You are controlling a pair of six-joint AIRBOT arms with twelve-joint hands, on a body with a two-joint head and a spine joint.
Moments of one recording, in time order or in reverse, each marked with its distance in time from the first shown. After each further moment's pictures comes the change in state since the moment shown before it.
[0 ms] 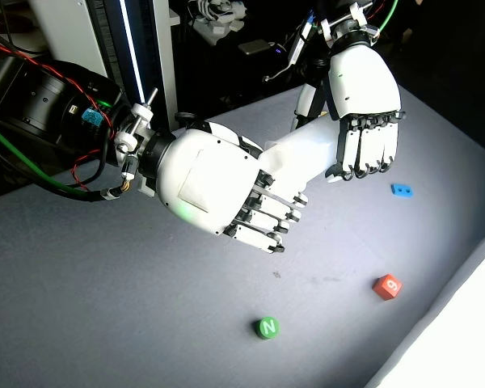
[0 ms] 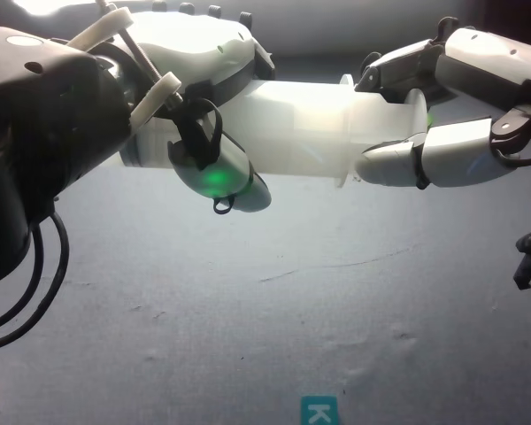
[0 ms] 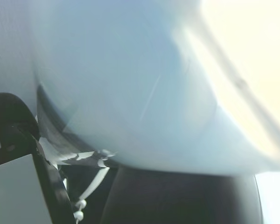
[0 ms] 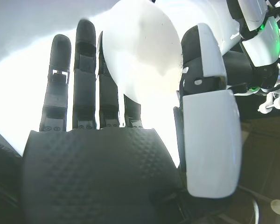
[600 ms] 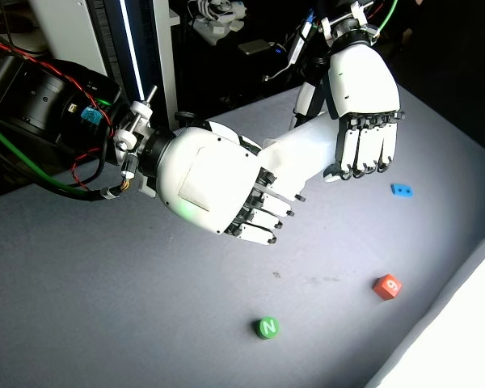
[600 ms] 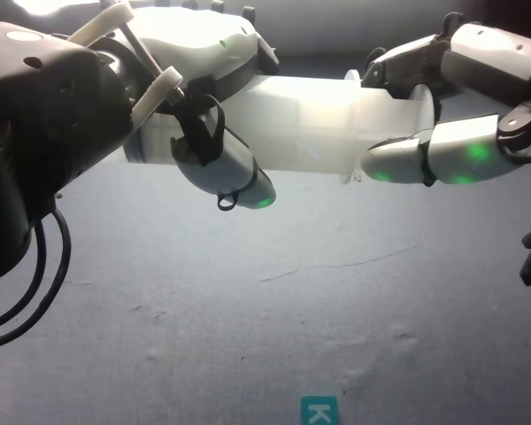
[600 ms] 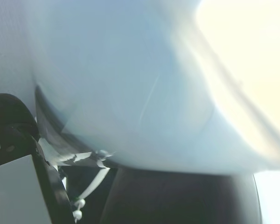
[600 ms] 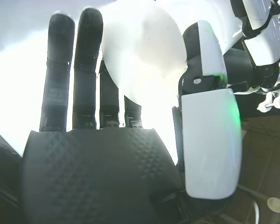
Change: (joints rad) left arm -0.008 0.000 0.000 0.000 0.005 -0.005; right arm 0.002 0.019 -0.003 0.000 -0.001 -0.005
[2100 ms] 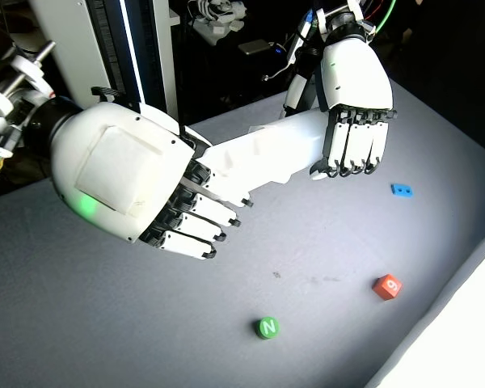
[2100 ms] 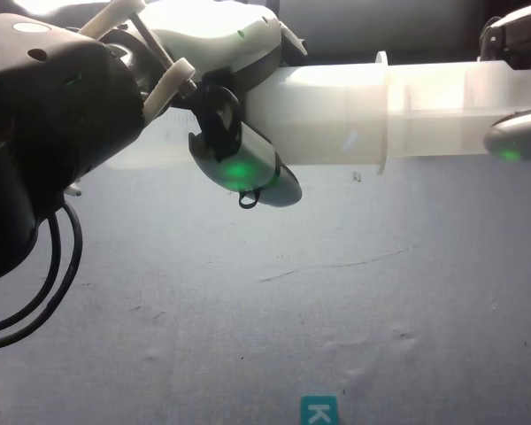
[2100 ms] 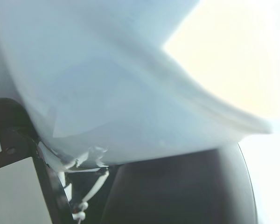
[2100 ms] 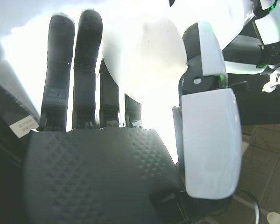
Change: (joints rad) left arm -0.012 -0.006 -0.006 -0.009 0.028 -0.011; right arm 0.099 0.309 -0.100 -0.019 -0.210 -0.022
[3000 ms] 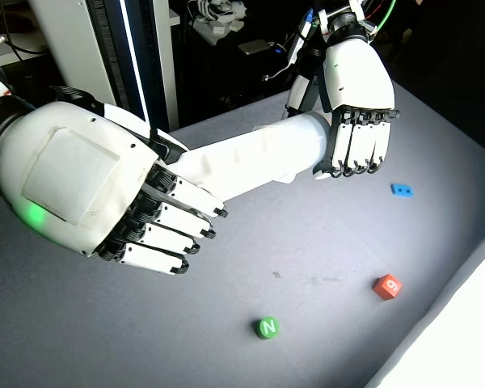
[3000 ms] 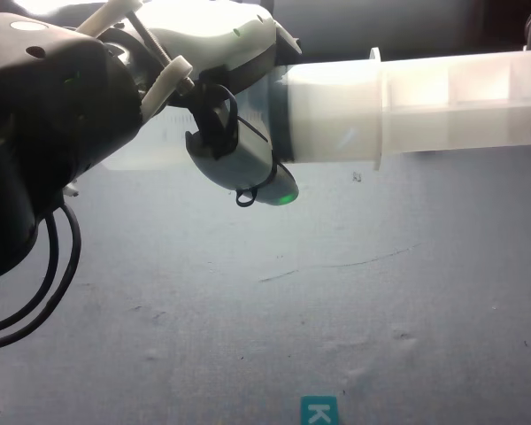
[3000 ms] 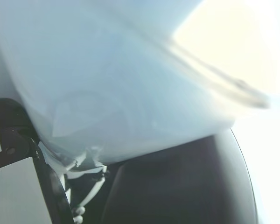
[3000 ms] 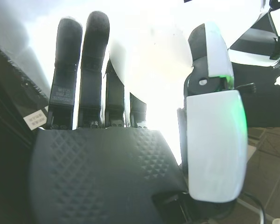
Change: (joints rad) left arm -0.004 0.000 0.000 -0.011 -0.014 0.006; right arm 0.000 0.079 0.000 -0.007 -0.028 0.019
